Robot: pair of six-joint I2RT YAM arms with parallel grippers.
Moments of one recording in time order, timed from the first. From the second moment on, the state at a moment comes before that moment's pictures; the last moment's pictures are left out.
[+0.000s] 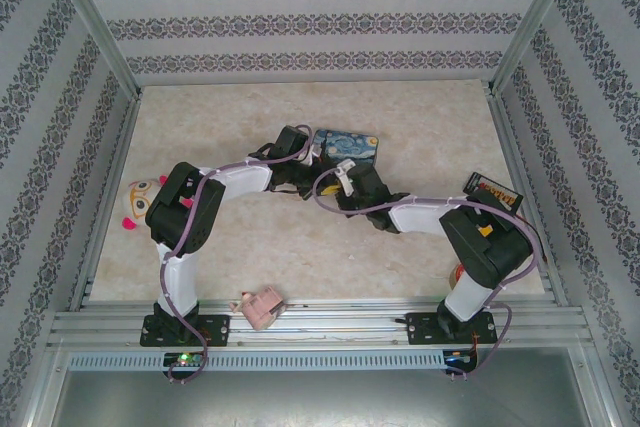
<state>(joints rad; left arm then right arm) -0.51 1.99 1.26 -0.11 0.69 -1.05 0.59 1.68 0.74 0.16 0.01 0.03</state>
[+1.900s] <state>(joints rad) -0.54 1.82 1.29 -0.20 0.15 -0.76 0.27 1.83 0.66 0.50 -0.75 0.53</state>
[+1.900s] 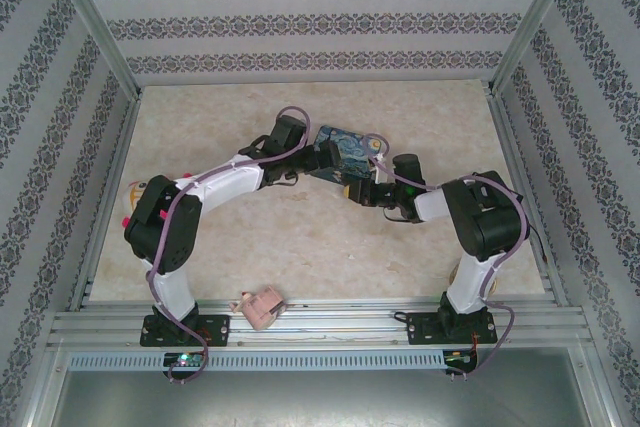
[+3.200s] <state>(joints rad) -0.65 1.88 1.28 -0.25 -0.14 -0.62 0.31 1.64 0.69 0.19 -0.35 0.66</state>
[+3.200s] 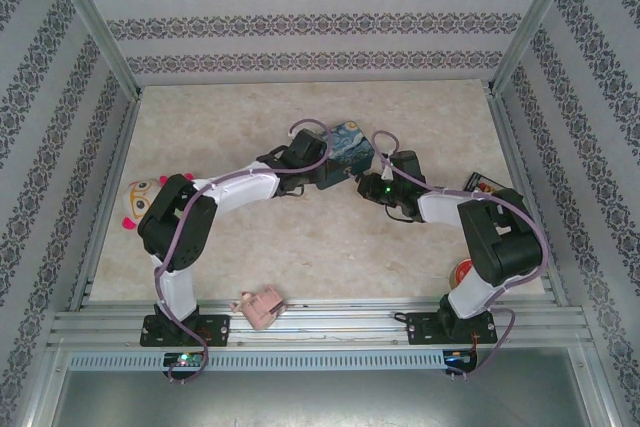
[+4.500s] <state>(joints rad) -0.69 1.83 1.18 -0.17 -0.03 -0.77 0.63 1.70 0.91 -0.18 0.34 0.81</state>
